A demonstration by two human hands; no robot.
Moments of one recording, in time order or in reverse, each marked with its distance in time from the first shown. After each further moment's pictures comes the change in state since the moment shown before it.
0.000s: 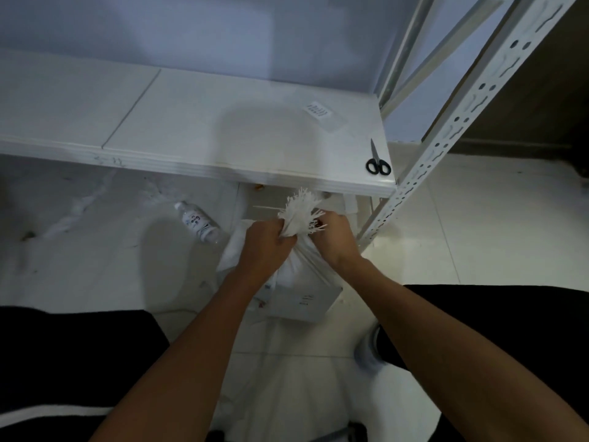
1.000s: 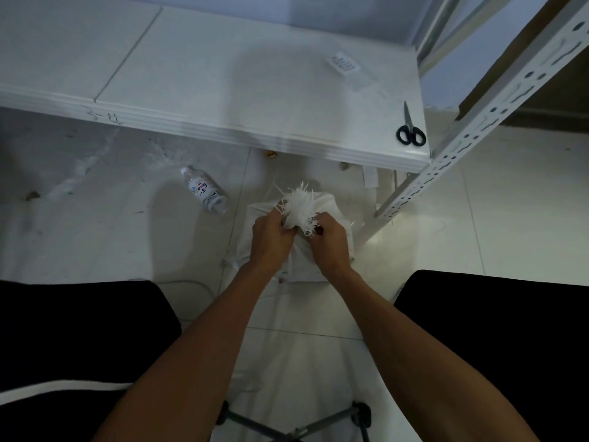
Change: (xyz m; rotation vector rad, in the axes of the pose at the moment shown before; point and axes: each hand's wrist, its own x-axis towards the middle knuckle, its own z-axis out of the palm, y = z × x) left_hand -0.007 -0.059 0.047 -0.110 0.075 -0.278; right_hand -0.026 0.032 0.095 0.470 0.082 0.296
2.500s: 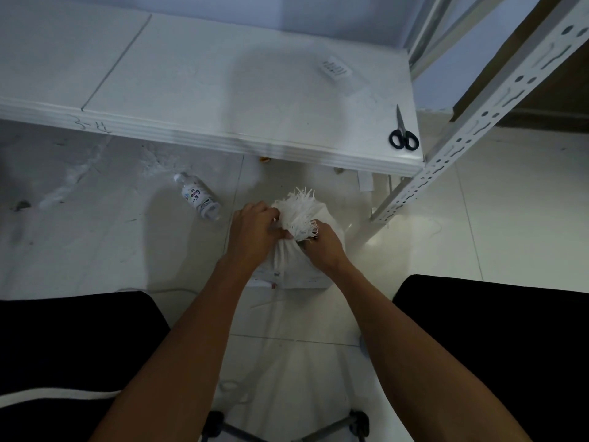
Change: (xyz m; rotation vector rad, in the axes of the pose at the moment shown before) left_hand 0.038 -0.015 -0.015 0.580 -0.085 0.290; right_hand 0.023 0.008 -0.009 -0.241 -0.242 -0.049
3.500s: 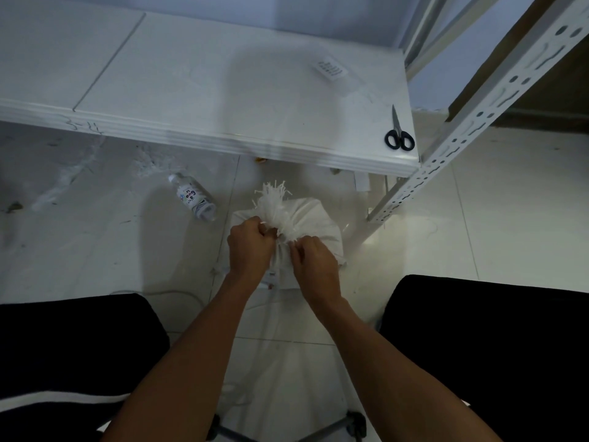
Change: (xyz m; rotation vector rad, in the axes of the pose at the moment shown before) left_hand -0.022 0.022 0.006 -0.314 0.146 -0.470; right_hand -0.046 0.002 0.028 -0.196 0.333 -0.118
